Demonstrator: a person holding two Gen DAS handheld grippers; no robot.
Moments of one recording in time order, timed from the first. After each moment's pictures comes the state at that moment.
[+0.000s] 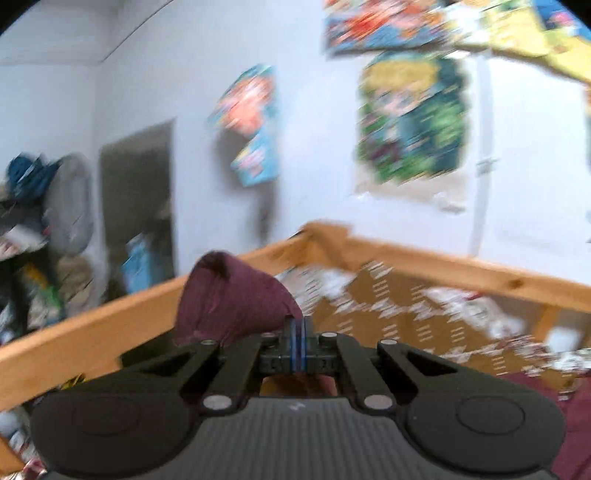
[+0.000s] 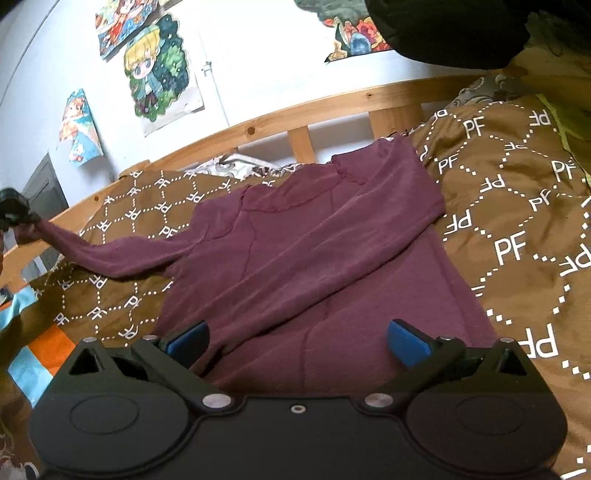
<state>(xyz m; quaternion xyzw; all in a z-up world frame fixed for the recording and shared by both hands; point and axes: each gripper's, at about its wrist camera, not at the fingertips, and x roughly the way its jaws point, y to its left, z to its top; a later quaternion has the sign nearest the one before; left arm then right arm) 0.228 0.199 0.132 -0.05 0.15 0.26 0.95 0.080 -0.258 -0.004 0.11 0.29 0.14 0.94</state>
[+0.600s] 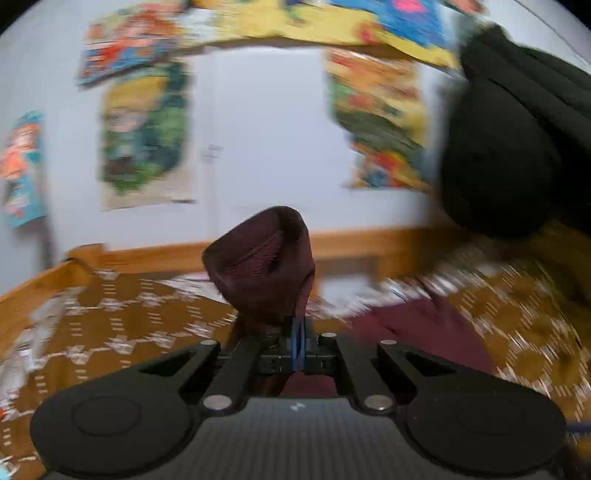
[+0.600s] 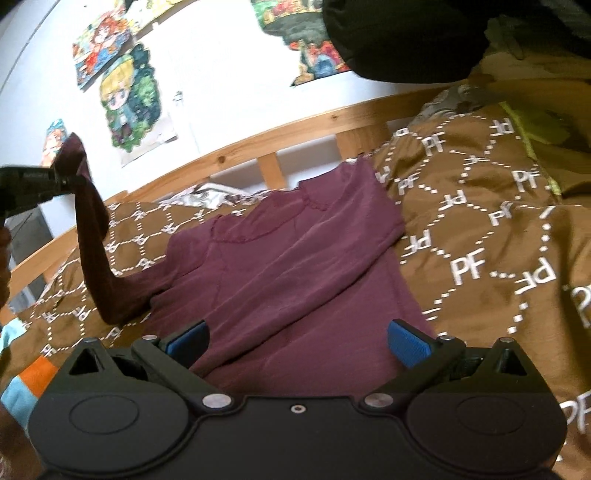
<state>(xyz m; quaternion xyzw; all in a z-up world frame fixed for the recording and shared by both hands) 0.236 -0.002 0.090 0.05 0.15 -0.06 0.99 0.082 -0.294 0.002 0.13 0.27 0.09 0.95</state>
